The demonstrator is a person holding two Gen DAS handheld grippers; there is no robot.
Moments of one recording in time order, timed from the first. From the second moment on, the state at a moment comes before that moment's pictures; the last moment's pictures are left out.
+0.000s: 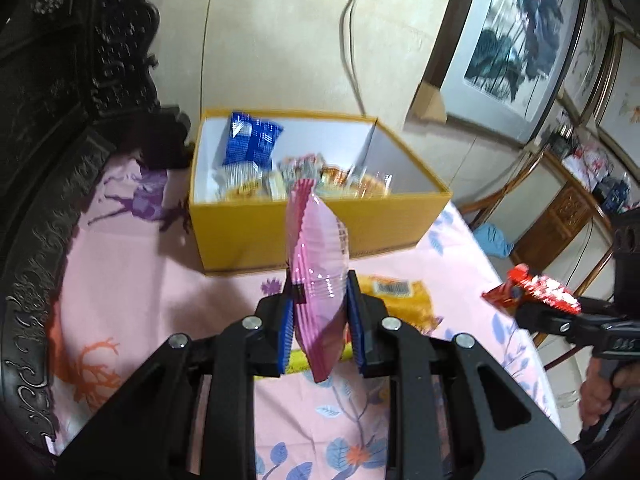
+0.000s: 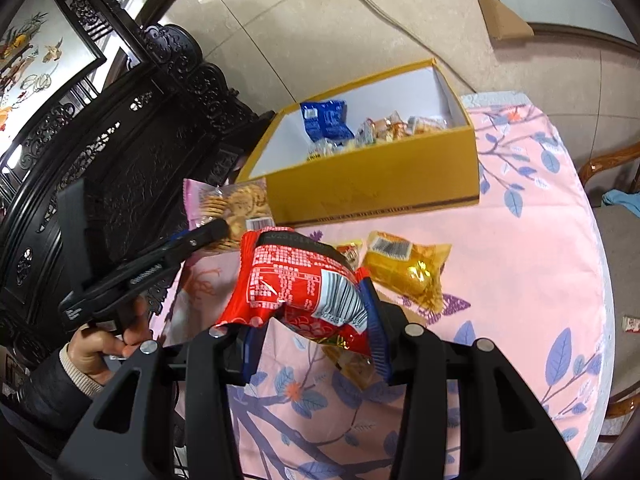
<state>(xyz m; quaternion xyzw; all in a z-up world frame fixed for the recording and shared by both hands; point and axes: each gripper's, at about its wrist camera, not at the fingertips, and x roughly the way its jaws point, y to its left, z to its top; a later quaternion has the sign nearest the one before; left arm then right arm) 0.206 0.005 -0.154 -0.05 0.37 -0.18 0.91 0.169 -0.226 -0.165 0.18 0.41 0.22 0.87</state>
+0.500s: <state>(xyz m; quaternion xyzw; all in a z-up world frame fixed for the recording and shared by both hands) 0.254 -0.013 -0.027 -0.03 0.25 -0.18 0.95 0.248 -0.233 -0.052 0.12 0.27 0.22 0.93</state>
